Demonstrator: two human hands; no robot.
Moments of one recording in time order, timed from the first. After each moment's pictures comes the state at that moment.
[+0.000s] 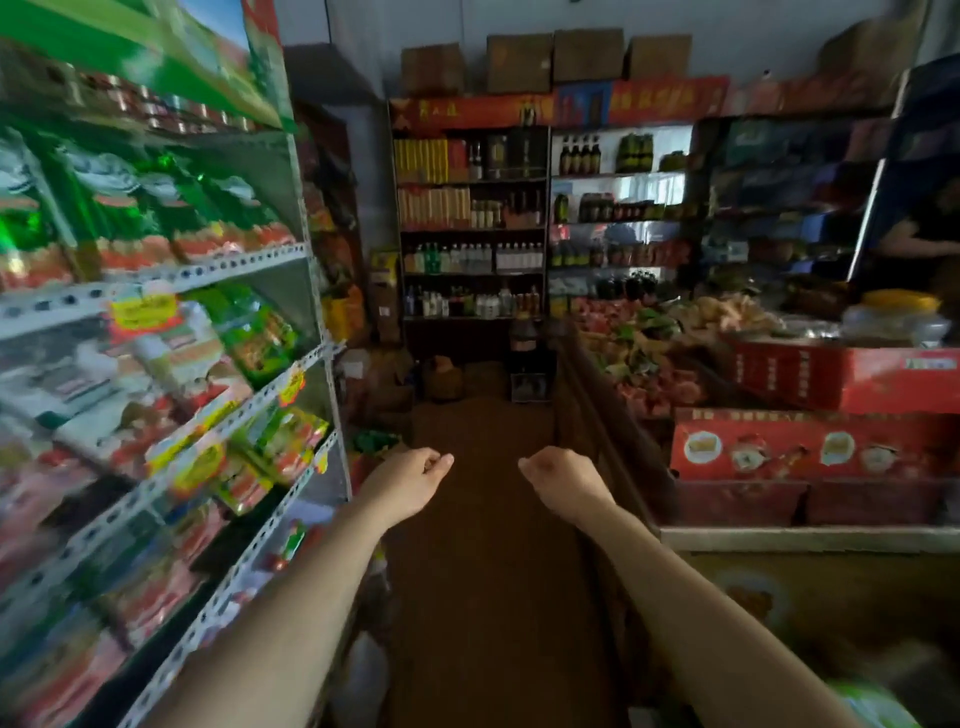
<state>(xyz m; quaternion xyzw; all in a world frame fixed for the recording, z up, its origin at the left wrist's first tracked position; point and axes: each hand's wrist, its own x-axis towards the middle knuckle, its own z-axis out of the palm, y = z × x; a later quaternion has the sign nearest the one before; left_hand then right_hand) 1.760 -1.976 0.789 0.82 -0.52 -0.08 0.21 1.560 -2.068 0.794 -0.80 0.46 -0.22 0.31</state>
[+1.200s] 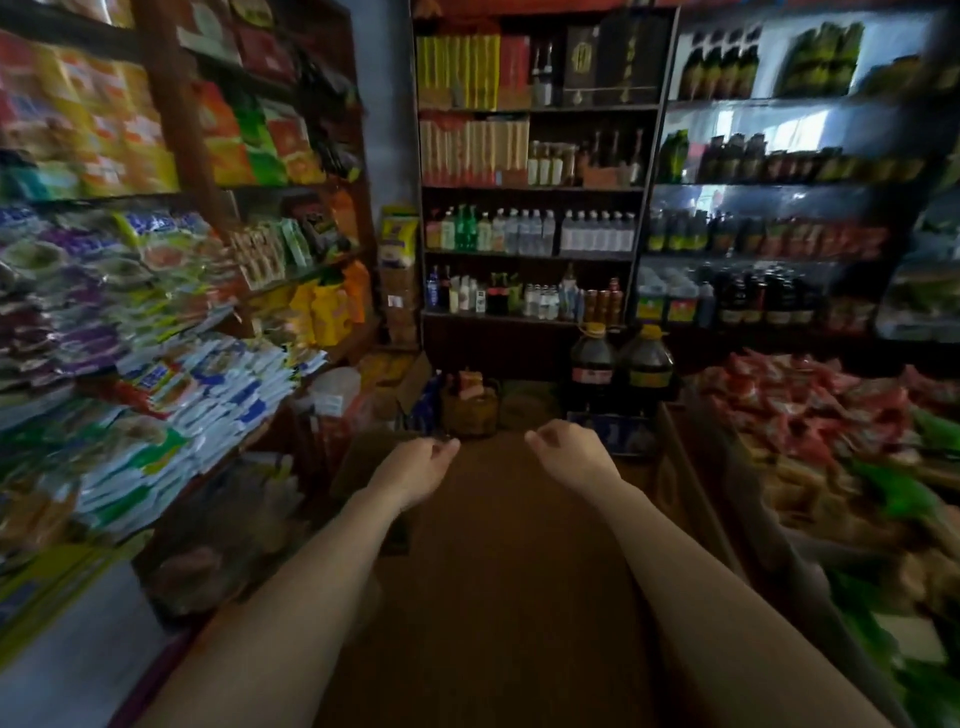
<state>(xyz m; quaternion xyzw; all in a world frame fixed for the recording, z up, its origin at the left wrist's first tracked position) 2.323 -2.832 0.767 0.86 -0.41 -0.18 0.26 2.153 -2.955 0.783 -0.84 0.42 -0.19 0.28</state>
